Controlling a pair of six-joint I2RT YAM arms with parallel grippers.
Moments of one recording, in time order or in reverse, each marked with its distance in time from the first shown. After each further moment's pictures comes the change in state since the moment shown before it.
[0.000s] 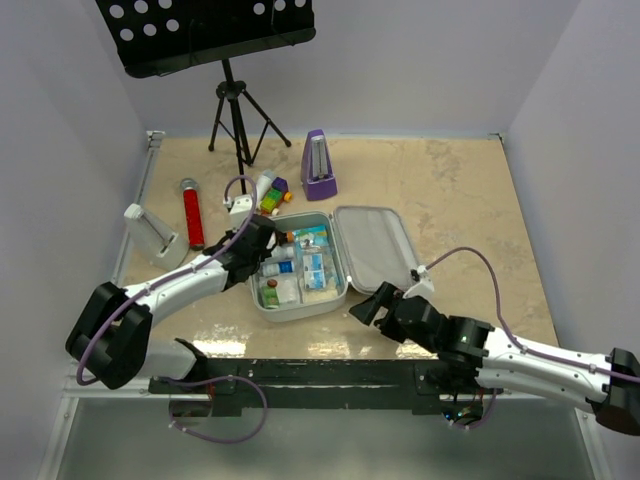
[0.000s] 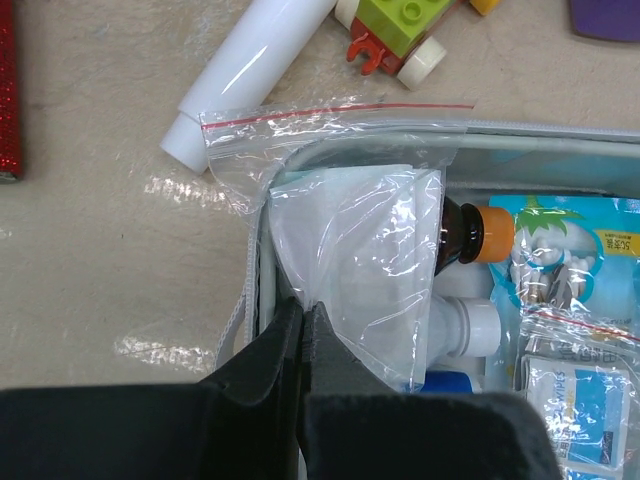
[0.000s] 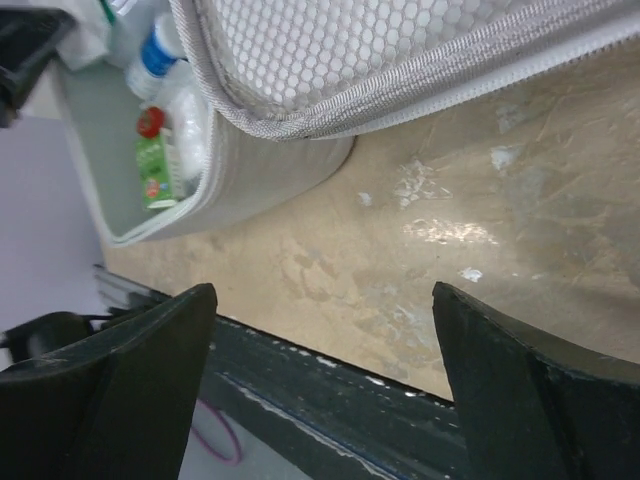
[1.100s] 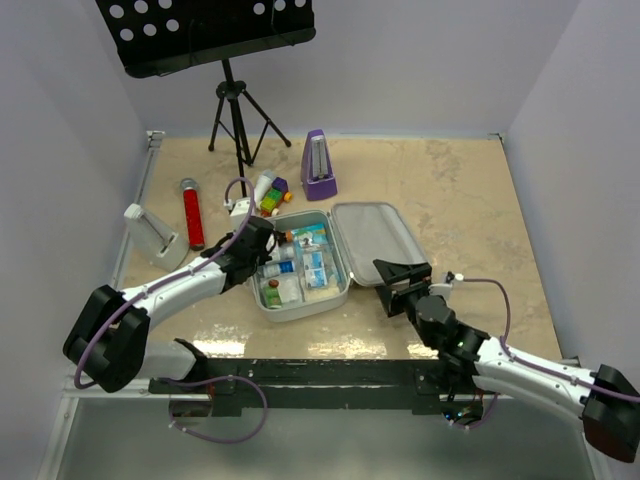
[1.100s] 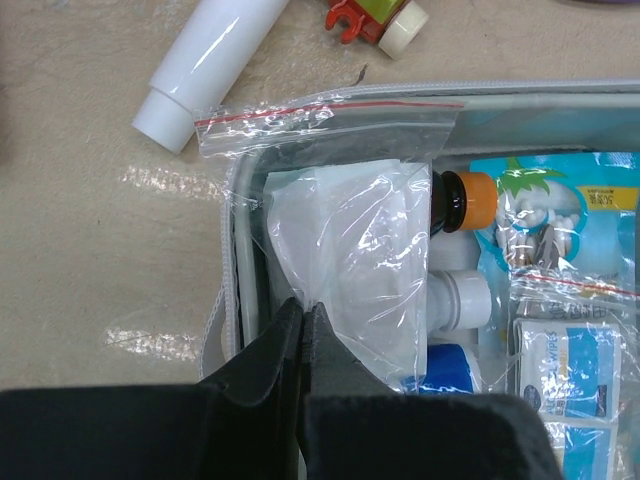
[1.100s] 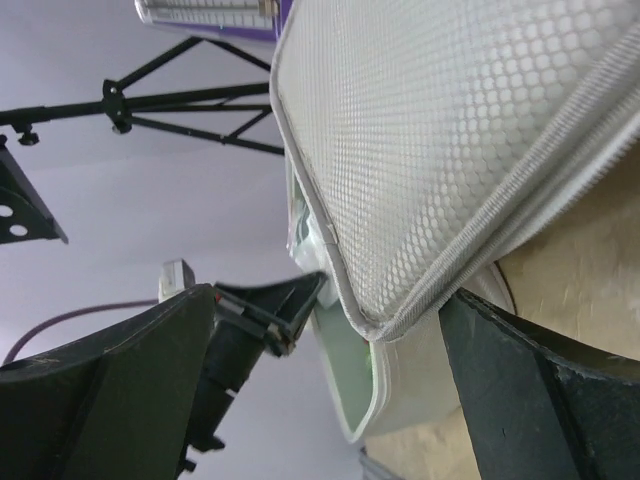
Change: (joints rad) left arm 0.004 -0.026 -0.023 -0.007 0.066 0.008; right arm -0.181 -0.057 -0.270 0.602 0.216 0.387
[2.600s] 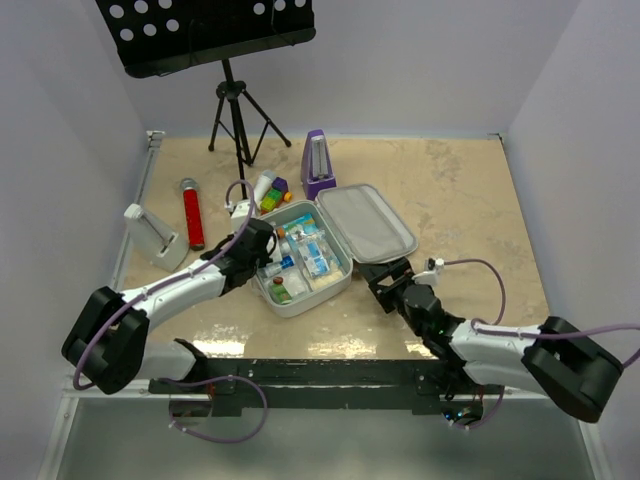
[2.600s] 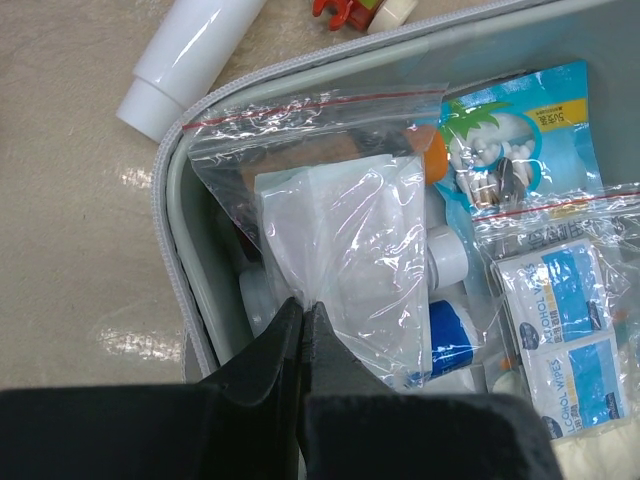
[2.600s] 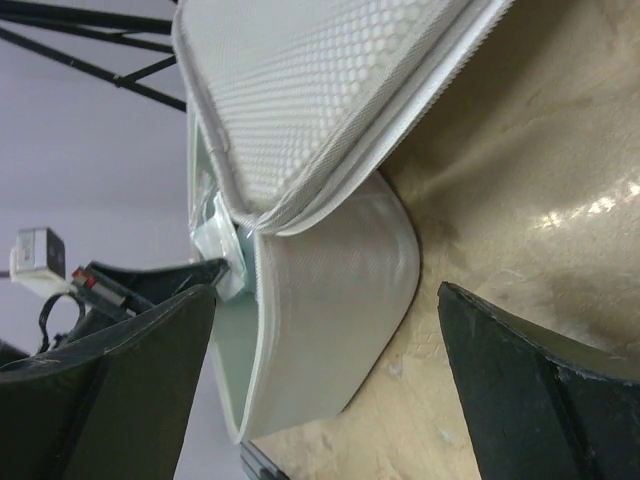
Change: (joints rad) left arm -0.009 -0.007 -0.019 0.019 0.024 0.000; right arm -0.120 0.449 0.008 0.410 -0.186 -0.300
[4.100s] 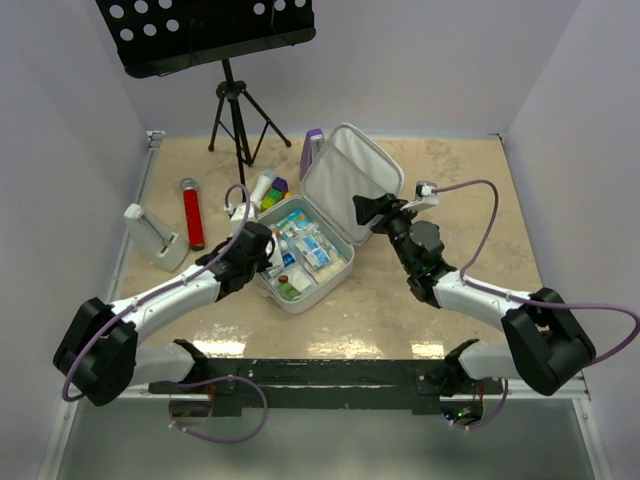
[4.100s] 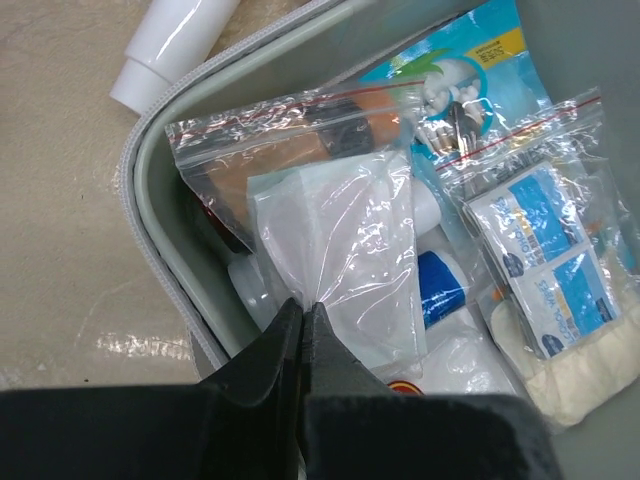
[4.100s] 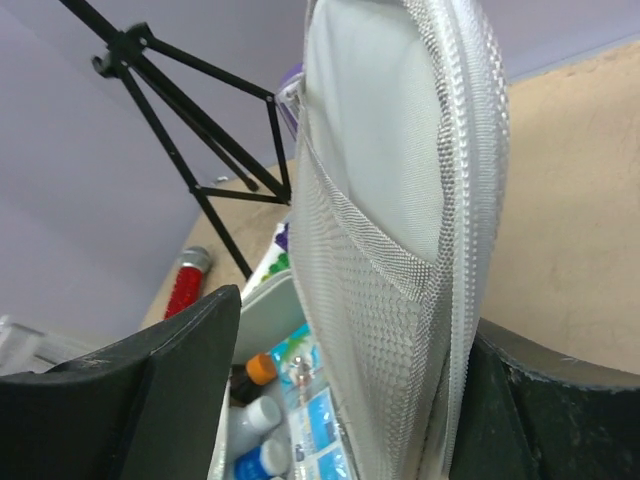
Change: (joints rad) left arm -0.024 -0.048 -0.010 -0.035 0.011 0.000; right arm -0.267 0.233 0.441 0.198 -0.165 -0.784
